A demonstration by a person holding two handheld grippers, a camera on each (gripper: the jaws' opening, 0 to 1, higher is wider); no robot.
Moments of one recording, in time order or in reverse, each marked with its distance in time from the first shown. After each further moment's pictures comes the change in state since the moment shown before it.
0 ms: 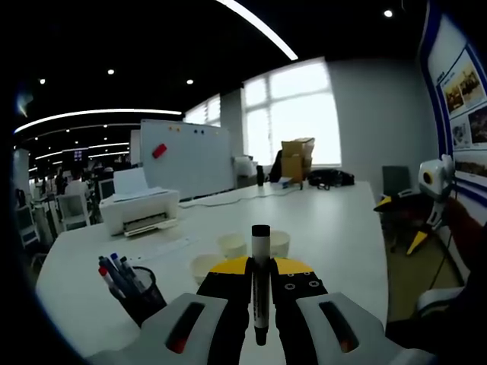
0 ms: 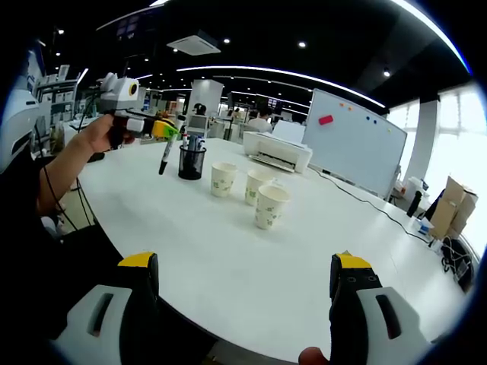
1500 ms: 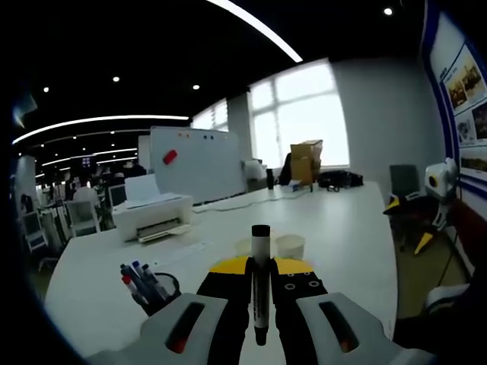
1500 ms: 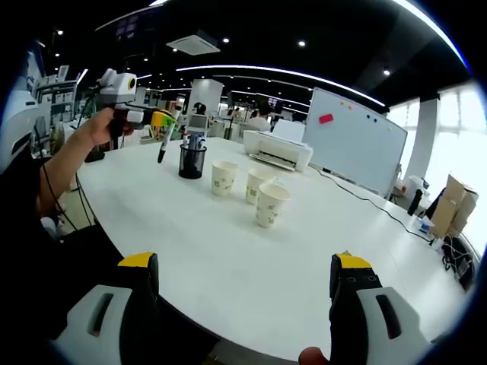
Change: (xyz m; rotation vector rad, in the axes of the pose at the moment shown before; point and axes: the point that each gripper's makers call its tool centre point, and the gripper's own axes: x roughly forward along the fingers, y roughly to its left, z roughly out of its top) left arm -0.016 0.024 0.011 0.021 -0.014 0.051; right arm 0.001 0.001 -0.002 0.006 0.005 0.000
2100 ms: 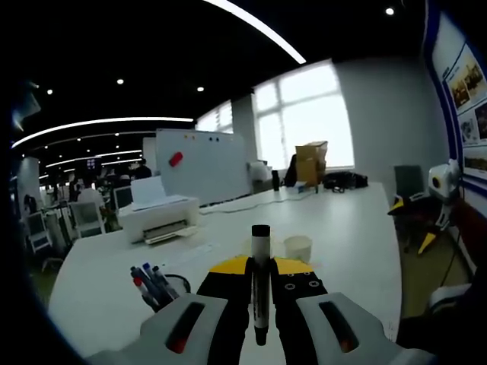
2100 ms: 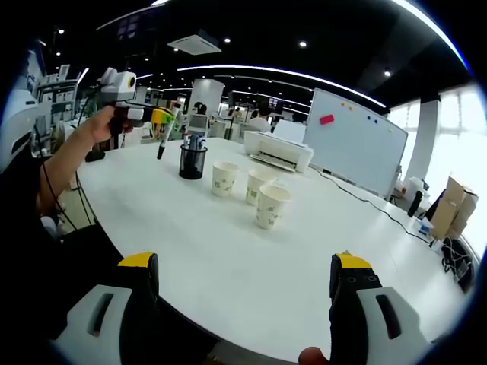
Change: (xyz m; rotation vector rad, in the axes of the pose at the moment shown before) left arm -0.007 0.013 0.005 0.005 -0.008 0.030; right arm 0.000 0.000 0.003 -0.008 -0.002 0.001
